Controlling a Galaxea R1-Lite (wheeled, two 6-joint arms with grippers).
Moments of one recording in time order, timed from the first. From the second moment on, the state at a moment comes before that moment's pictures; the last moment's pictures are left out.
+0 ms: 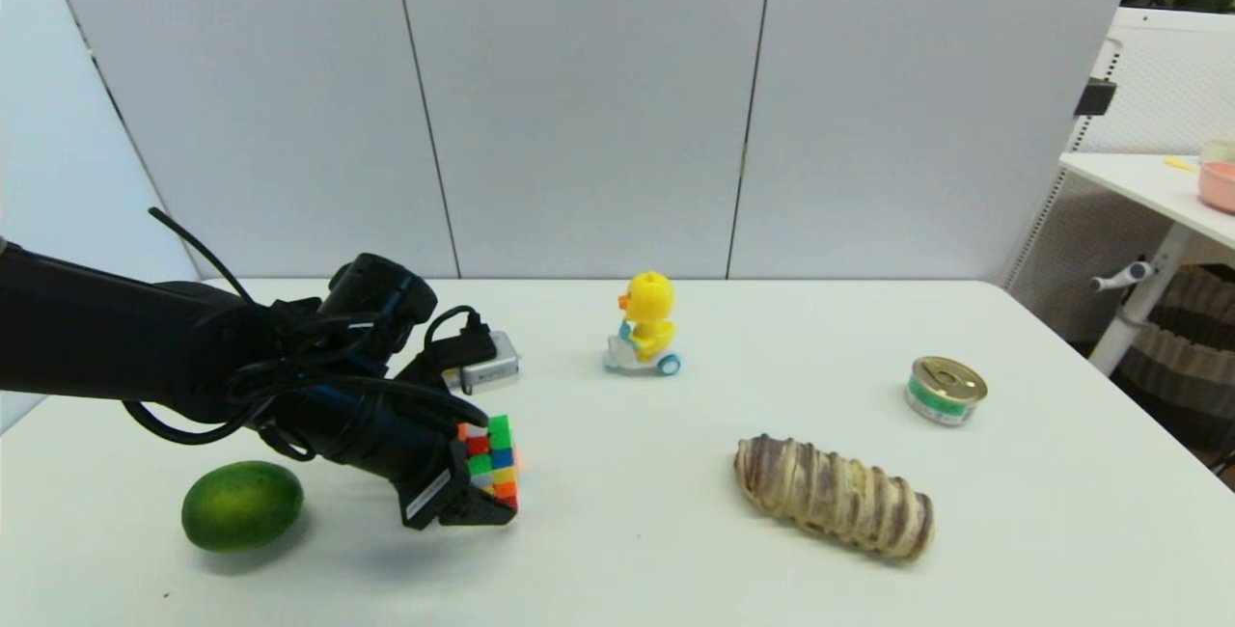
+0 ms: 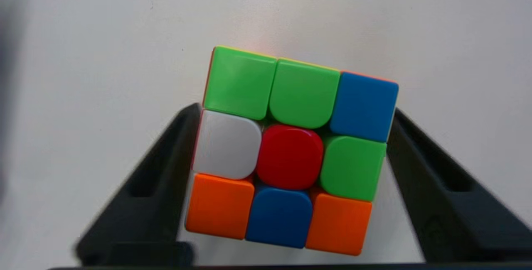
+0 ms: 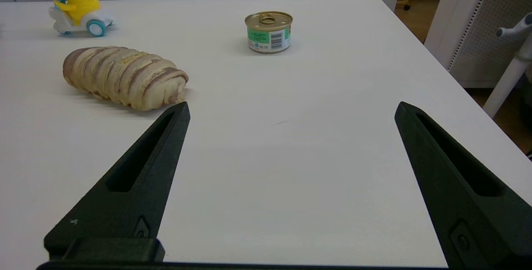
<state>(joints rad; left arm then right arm) -0.42 1.81 -1.01 0.25 -0.41 0.60 0.00 0.00 0.00 -0.01 -0.01 0.02</state>
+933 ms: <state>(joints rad) -0.39 1.74 -1.16 0.24 -0.31 0.60 0.00 0.00 0.00 -0.01 -0.01 0.02</state>
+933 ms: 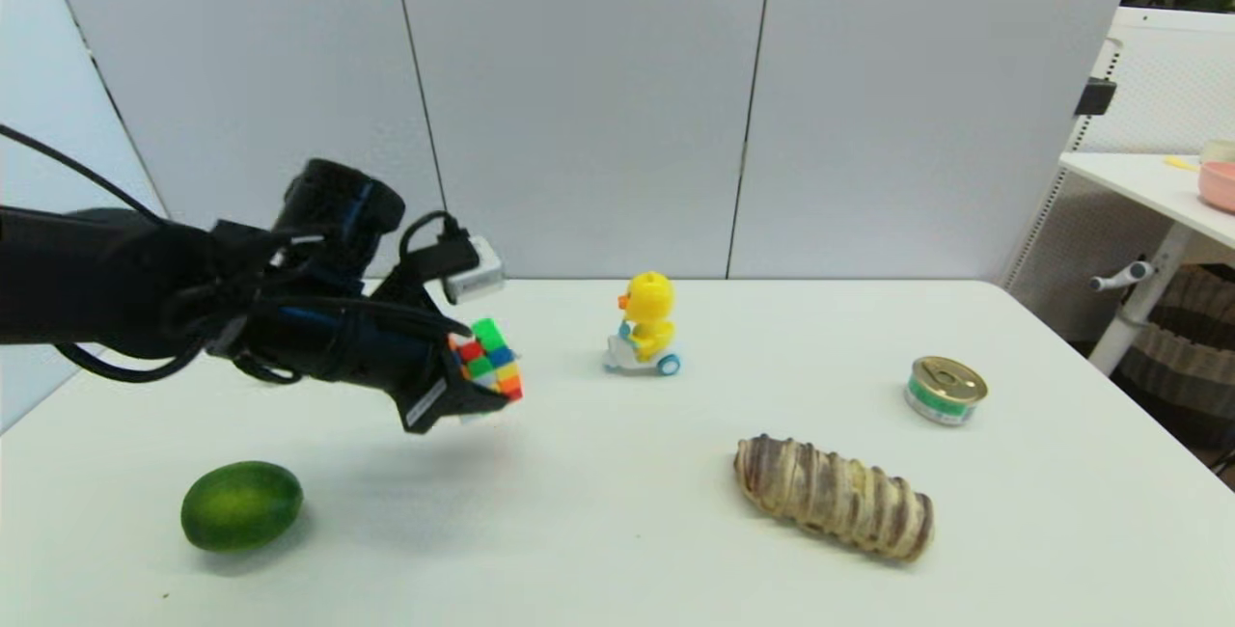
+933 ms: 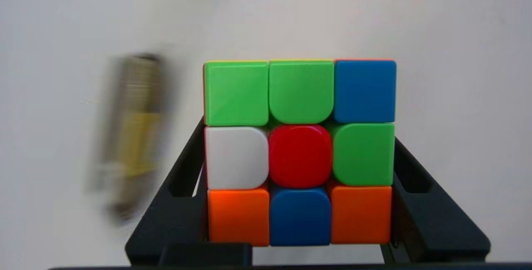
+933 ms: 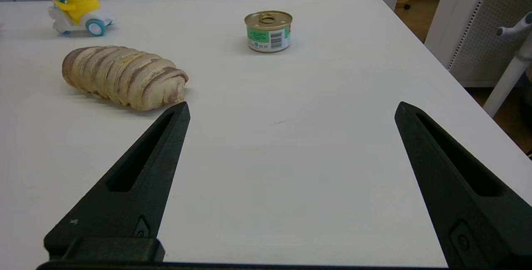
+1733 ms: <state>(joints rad) 0.25 1.66 -1.28 0.19 -0.25 0.53 0.00 0.00 0.00 -0.01 -0.01 0.02</state>
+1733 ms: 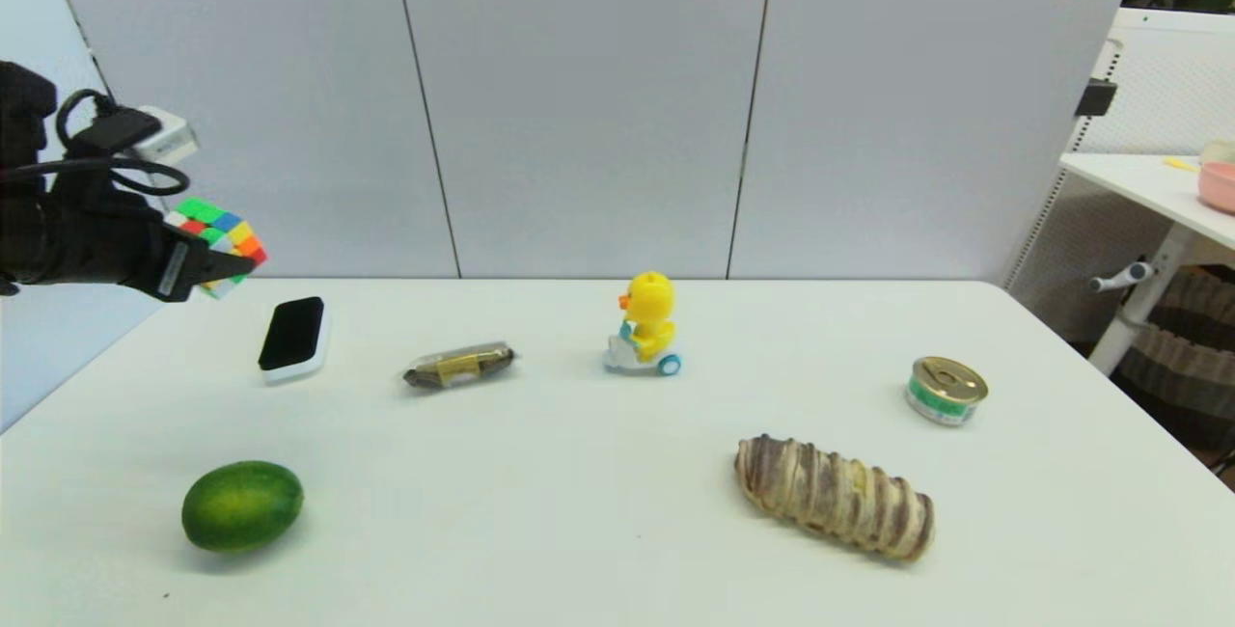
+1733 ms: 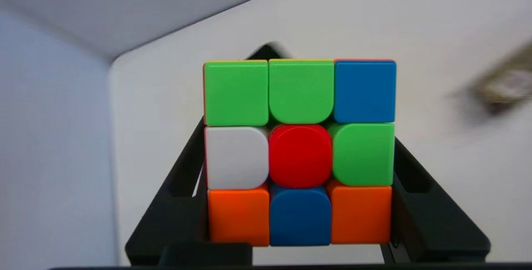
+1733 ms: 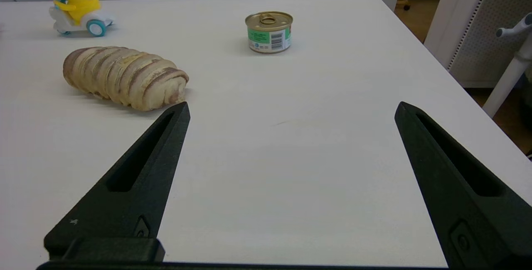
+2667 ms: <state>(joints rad) 0.39 2.08 -1.42 0.02 -0.26 0.41 0.00 0.00 0.00 -0.01 -0.01 0.02</state>
